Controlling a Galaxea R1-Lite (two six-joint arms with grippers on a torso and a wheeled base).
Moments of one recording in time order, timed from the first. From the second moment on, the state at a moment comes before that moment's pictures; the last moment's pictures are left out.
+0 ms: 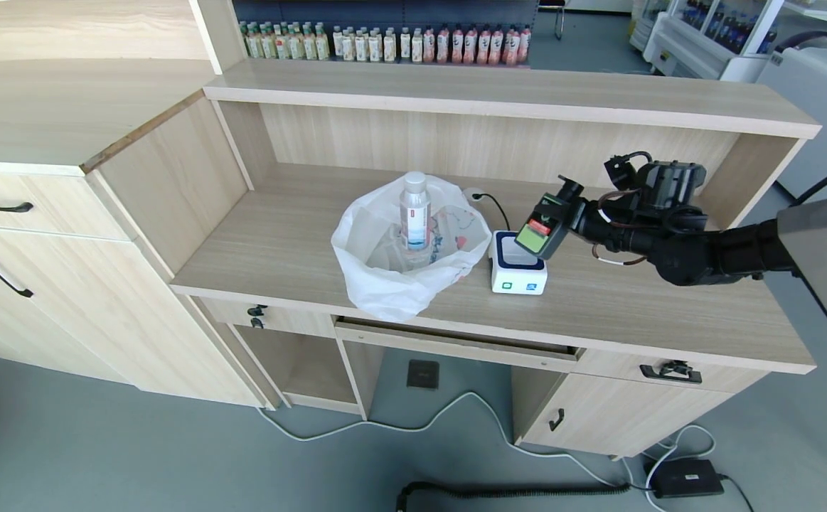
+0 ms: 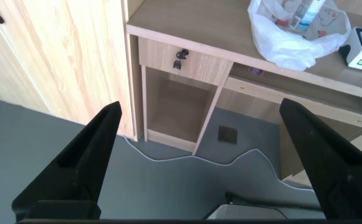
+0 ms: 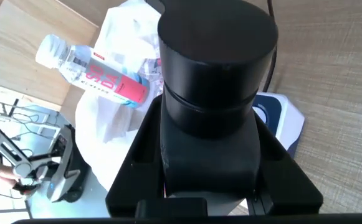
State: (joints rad) left arm 0.00 0.00 0.00 -0.05 0.04 -0.14; right arm 0.10 2.29 -1.65 -0.57 0.54 0.44
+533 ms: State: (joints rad) left arm 0.00 0.00 0.00 -0.05 0.04 -0.14; right arm 0.14 2.35 -1.75 -0.57 0.54 0.44
